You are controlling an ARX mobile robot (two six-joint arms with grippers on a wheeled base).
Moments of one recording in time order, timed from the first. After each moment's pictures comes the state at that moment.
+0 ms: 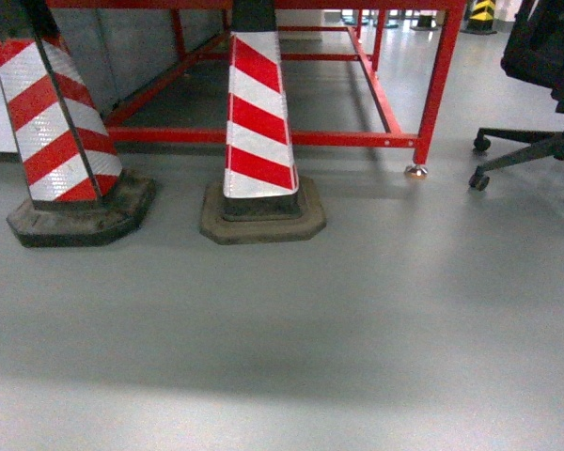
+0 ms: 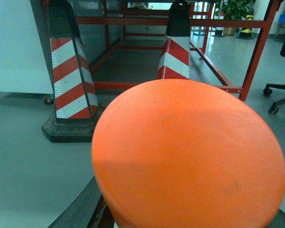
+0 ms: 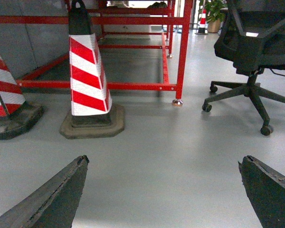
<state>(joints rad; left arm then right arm) 0.00 0.01 0.01 0.00 0.00 0.00 0.00 0.00 0.01 -0.01 0.00 0.00</state>
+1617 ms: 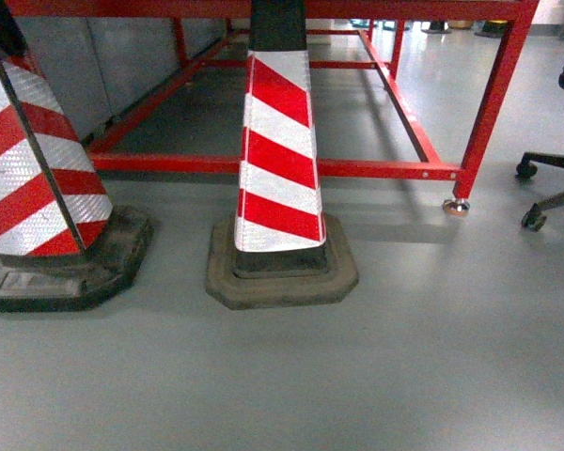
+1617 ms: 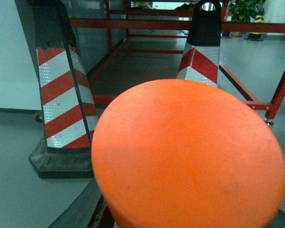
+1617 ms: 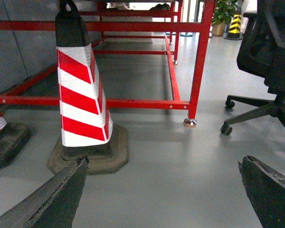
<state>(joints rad) 0.00 0.01 0.01 -0.01 0.00 0.00 0.00 0.00 0.01 0.00 0.00 0.00</state>
